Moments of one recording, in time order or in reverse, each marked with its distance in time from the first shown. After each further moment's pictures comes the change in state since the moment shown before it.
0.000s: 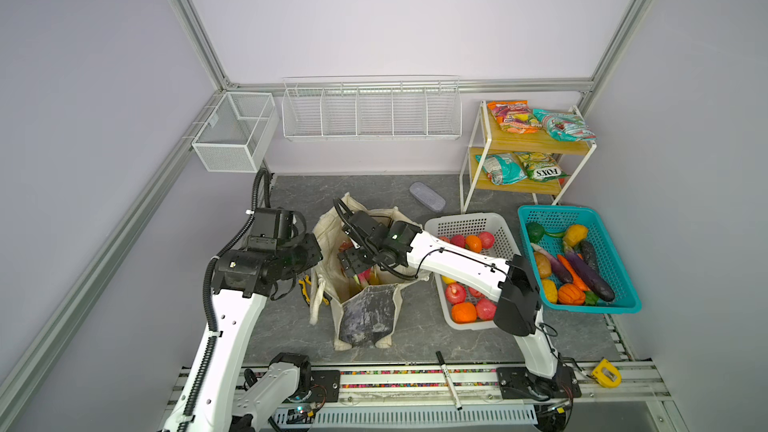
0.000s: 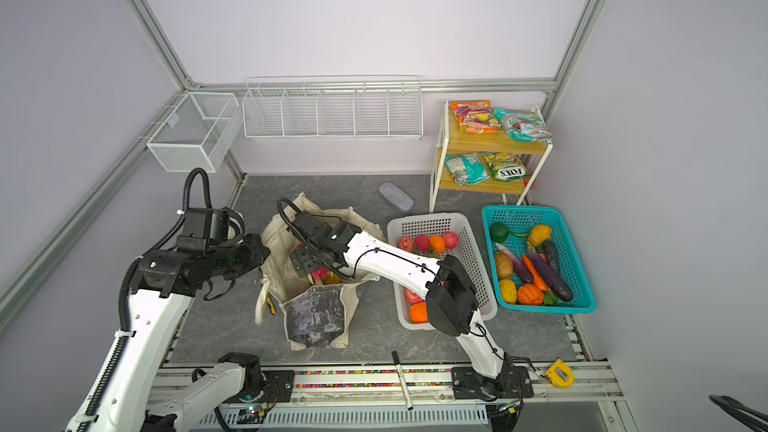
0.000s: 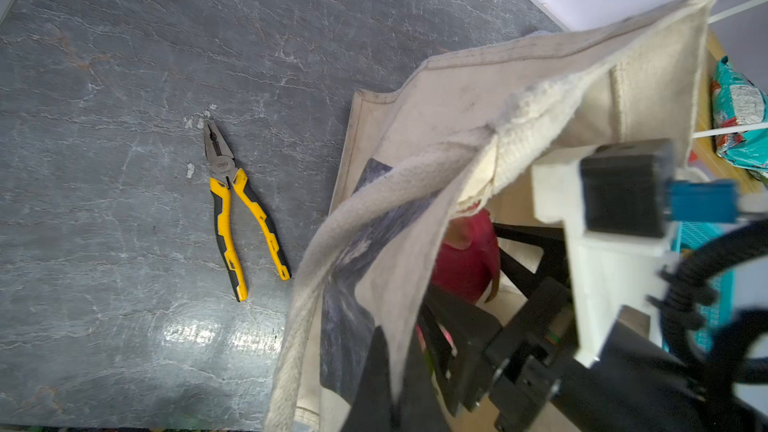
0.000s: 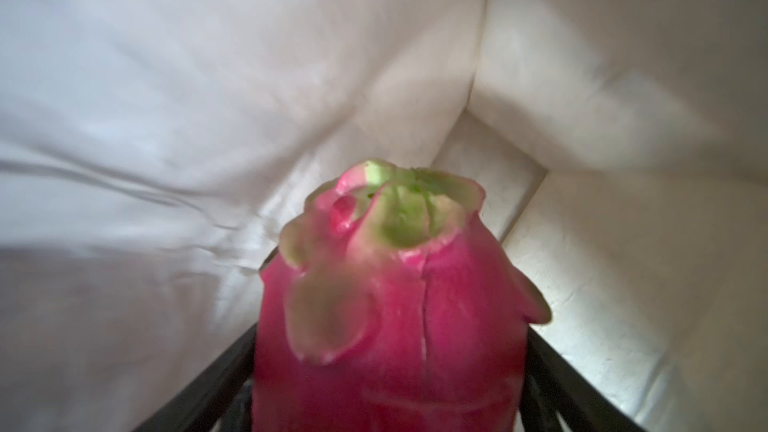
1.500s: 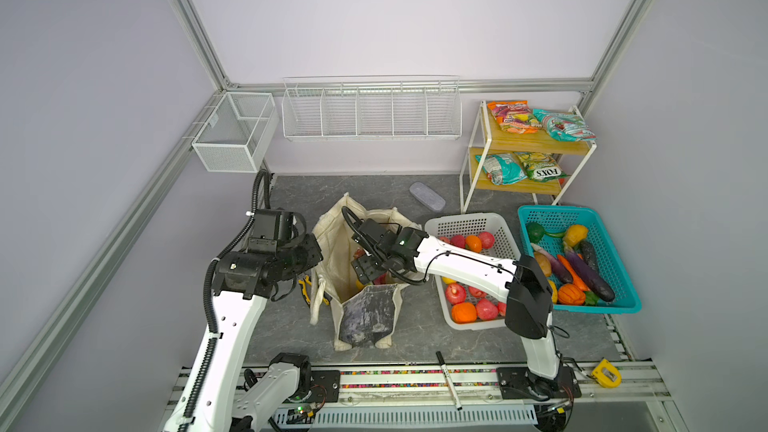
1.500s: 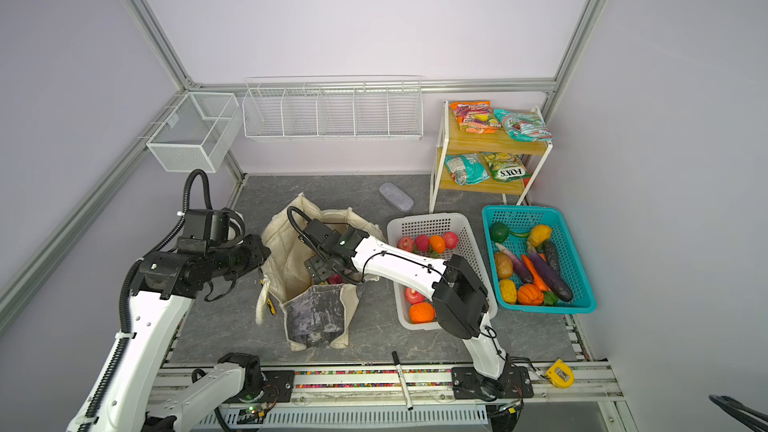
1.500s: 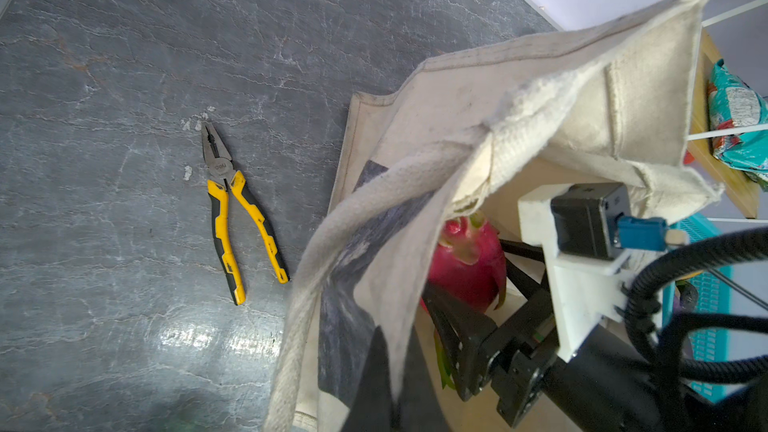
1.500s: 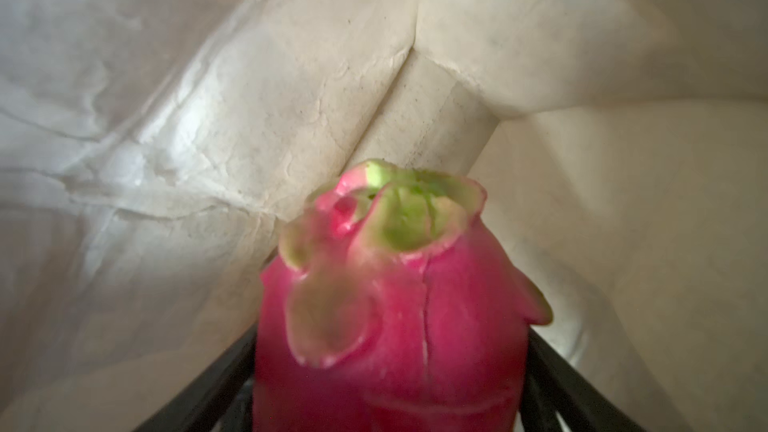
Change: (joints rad) left arm 0.000 -0.011 -0.014 0.014 0.000 -0.002; right arm -0.011 -0.080 -0.229 0.054 0.052 -0.039
